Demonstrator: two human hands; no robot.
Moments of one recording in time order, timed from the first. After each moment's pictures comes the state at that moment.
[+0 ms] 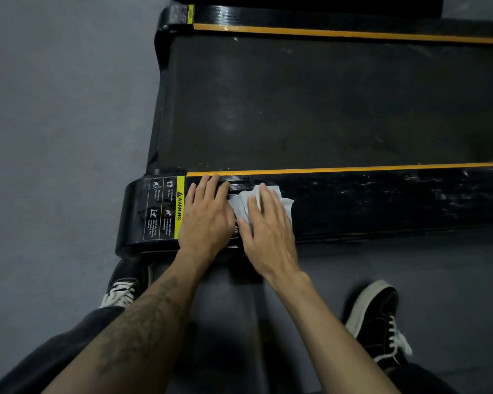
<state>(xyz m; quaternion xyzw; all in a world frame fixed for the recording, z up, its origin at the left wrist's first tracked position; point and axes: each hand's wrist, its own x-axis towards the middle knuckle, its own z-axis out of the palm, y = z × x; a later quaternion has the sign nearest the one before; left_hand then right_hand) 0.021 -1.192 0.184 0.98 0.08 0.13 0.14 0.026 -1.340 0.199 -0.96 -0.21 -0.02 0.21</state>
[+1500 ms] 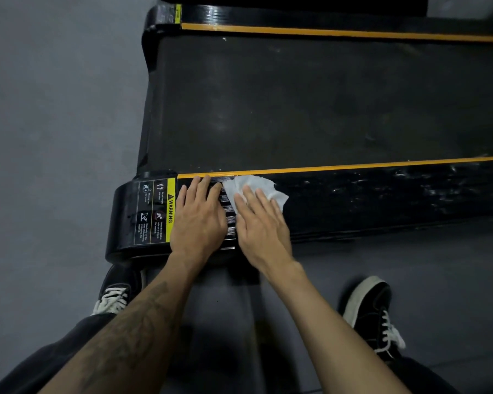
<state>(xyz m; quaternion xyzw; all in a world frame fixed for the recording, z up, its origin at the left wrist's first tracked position) 0.020 -1.194 0.188 0.98 0.08 0.14 0.14 0.039 -1.338 0.188 -0.96 -0.22 -0.09 0.14</state>
